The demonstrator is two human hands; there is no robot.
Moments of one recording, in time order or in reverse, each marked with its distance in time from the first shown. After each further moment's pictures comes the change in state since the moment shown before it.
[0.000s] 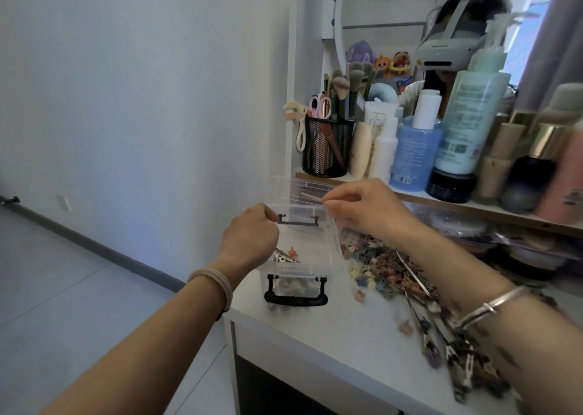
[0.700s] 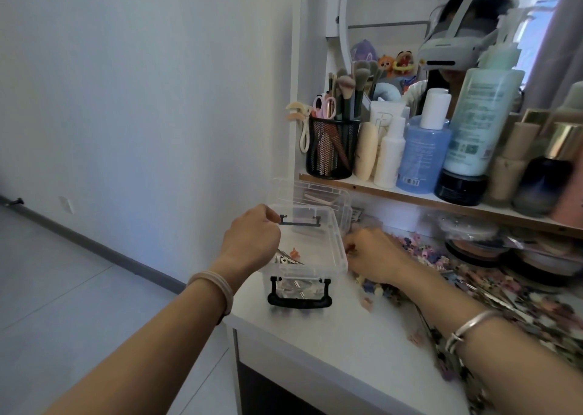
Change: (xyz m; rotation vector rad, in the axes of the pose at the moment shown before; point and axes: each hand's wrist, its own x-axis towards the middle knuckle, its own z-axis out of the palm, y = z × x) left_hand 0.008 -0.003 -0.001 -0.021 0.004 -0.001; right_hand 0.006 0.064 0.026 -0.634 -0.163 -0.013
